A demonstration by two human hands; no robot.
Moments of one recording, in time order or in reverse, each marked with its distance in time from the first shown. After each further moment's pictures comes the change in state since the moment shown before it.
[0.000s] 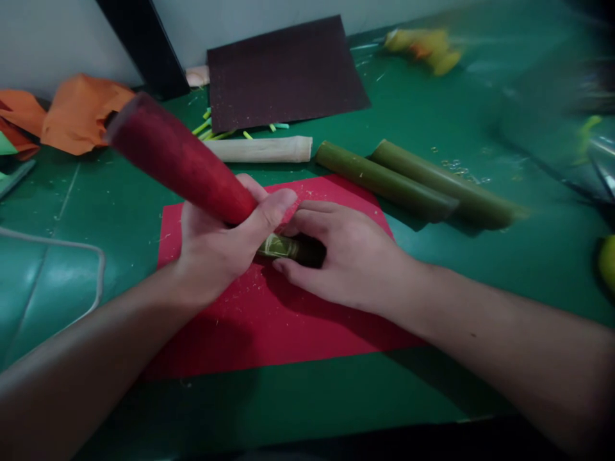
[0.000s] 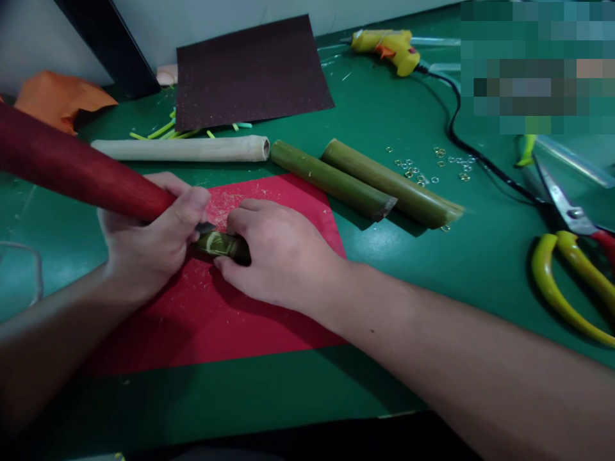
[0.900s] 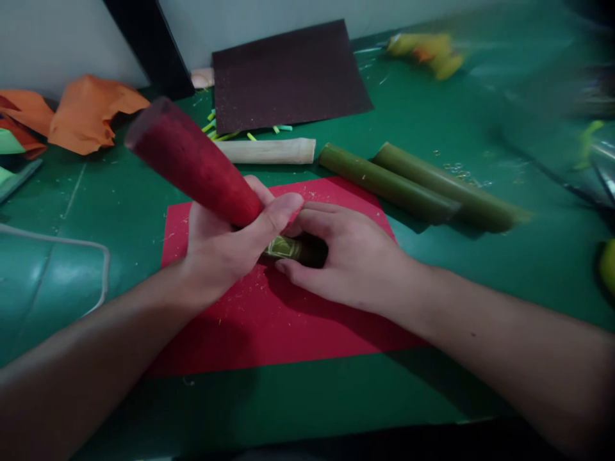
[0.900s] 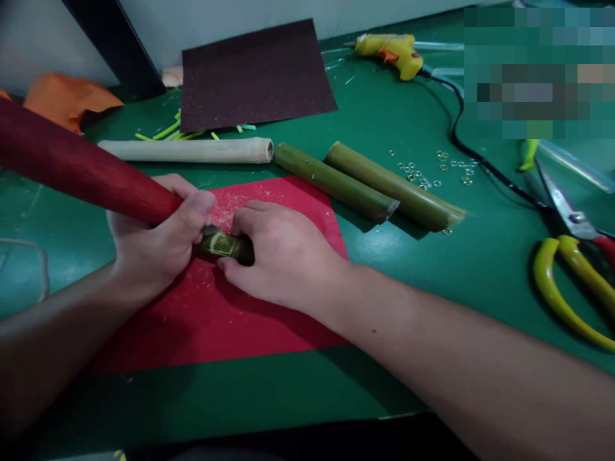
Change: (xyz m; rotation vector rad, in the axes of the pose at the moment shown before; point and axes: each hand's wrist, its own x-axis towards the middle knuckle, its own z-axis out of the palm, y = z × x) left_hand 0.000 -0.003 0.001 -0.085 0.008 0.007; right_hand 0.001 -0.002 0.001 0.007 0.015 0.041
